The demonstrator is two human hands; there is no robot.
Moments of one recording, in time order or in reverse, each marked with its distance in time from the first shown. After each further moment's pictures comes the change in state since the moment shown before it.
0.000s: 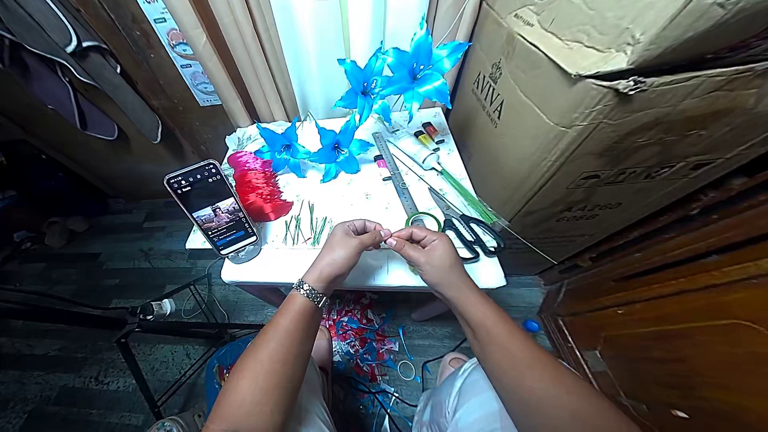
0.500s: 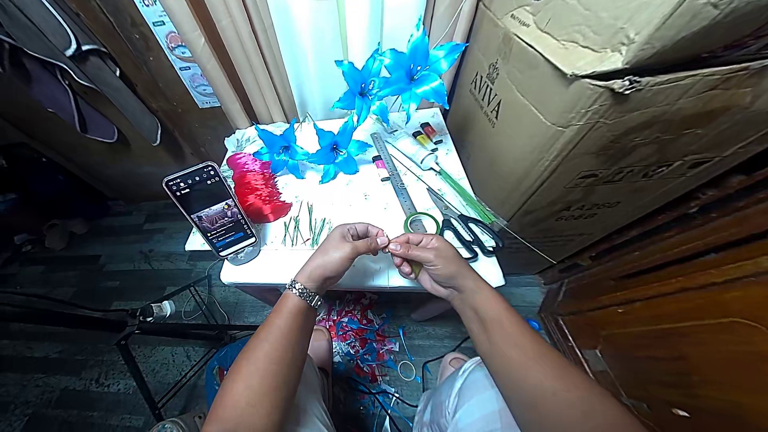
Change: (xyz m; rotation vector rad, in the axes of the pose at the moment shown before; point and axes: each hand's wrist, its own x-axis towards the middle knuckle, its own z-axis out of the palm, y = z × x) left_hand -0.002 0.000 -0.011 0.002 -0.174 0.060; right_hand 0.001 -0.015 -0.009 0.442 -0.190 0.375
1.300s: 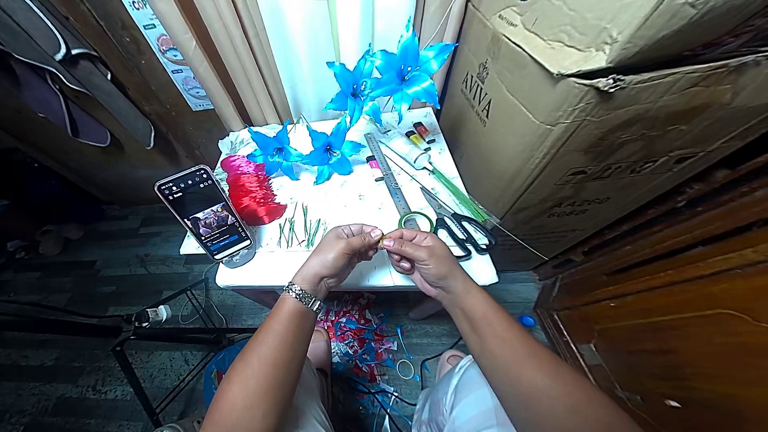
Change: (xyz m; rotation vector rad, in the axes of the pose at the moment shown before) left_hand 0.004 0.003 0.010 -0.334 0.036 -0.113; right_hand 0.002 0.007 0.005 0.004 0.030 -0.148
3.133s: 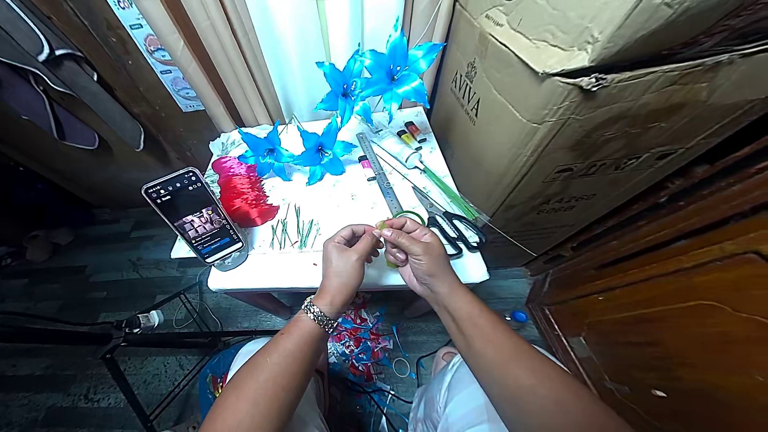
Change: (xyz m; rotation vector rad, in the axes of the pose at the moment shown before) left_hand -0.002 -0.024 0.038 0.195 0.370 0.319; right_hand 0.002 0.008 0.005 0.127 0.124 -0.176
